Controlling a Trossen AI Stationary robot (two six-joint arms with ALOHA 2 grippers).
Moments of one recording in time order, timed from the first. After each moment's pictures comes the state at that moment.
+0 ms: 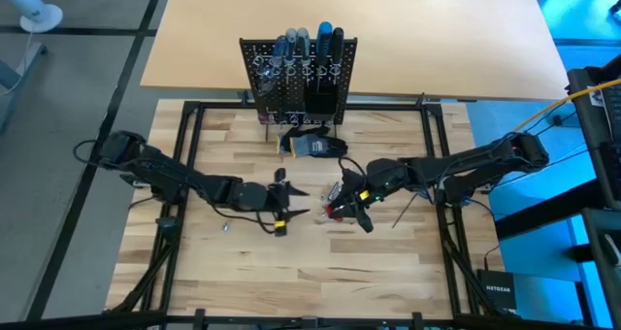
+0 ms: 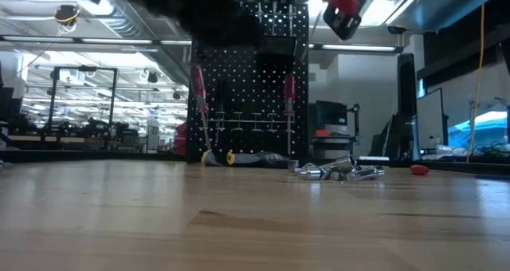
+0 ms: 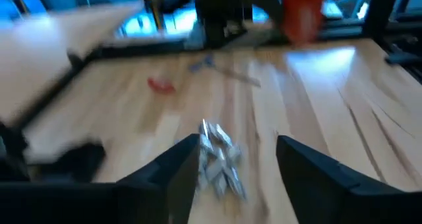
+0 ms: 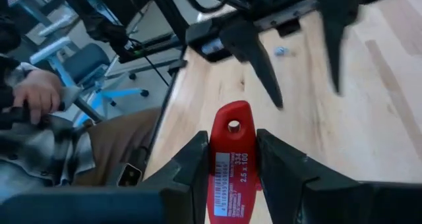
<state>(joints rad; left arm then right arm) -0.25 1.50 0.78 0.38 -0.37 0.02 0.15 1.32 0.87 0.05 -0.25 0.36</state>
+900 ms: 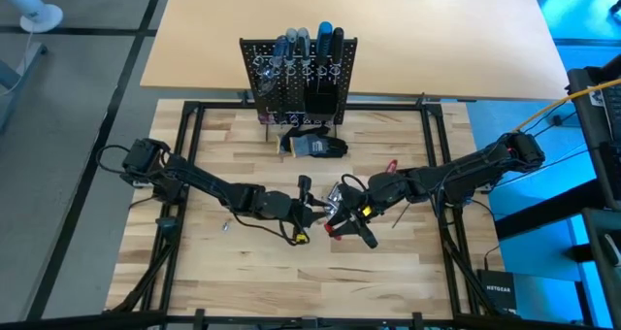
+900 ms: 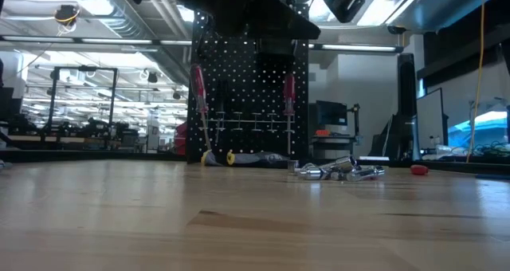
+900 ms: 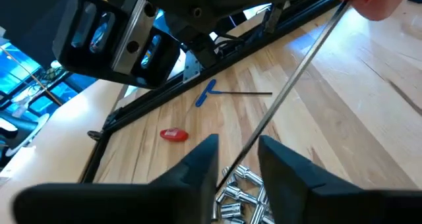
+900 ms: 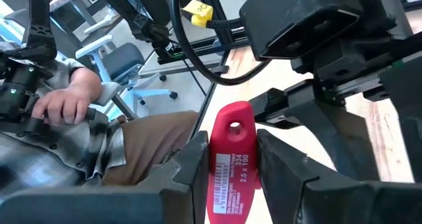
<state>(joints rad) -0.27 1.74 1.01 0.41 -0.38 0.46 0.25 1.36 0.87 0.18 -0.25 0.36</state>
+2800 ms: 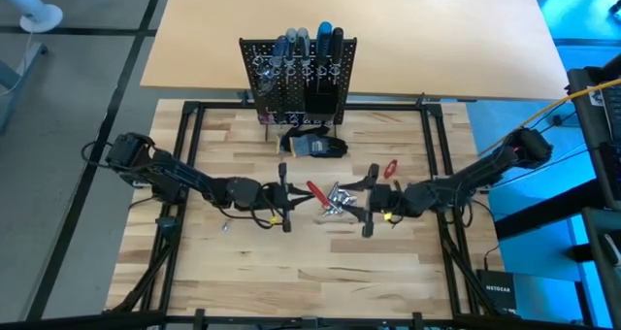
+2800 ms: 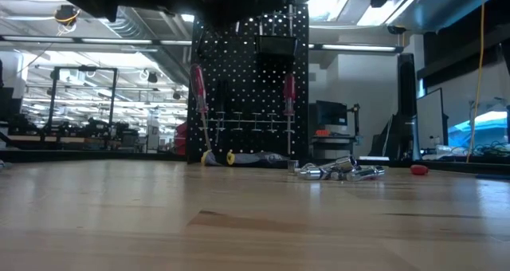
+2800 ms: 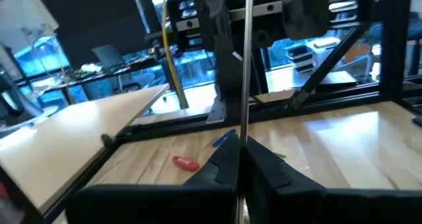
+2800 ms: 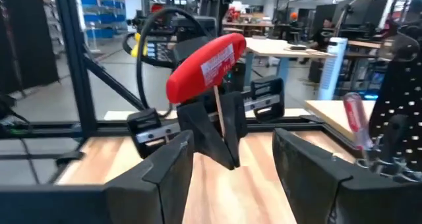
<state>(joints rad) -0.23 1.59 0.72 0.85 -0.38 0.24 0.42 1.23 0.61 0.66 0.55 -0.05</state>
